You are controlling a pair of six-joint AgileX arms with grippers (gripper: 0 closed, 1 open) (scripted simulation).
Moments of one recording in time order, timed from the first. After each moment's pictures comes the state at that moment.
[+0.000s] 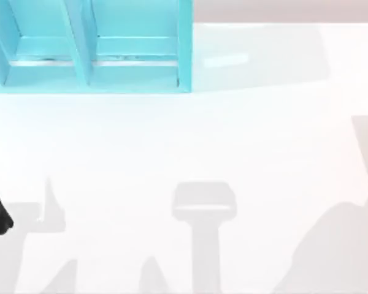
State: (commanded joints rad) left arm 0.00 0.00 0.00 0.00 0.00 0.00; right arm -0.54 1.90 1.52 -1.19 -0.08 -0.52
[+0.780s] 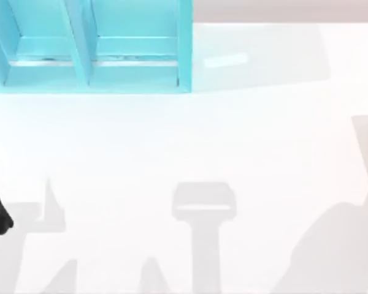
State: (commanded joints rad) left arm 0.00 0.00 0.00 0.00 0.00 0.00; right arm -0.54 1.90 1.52 -1.19 -0.08 -0.52
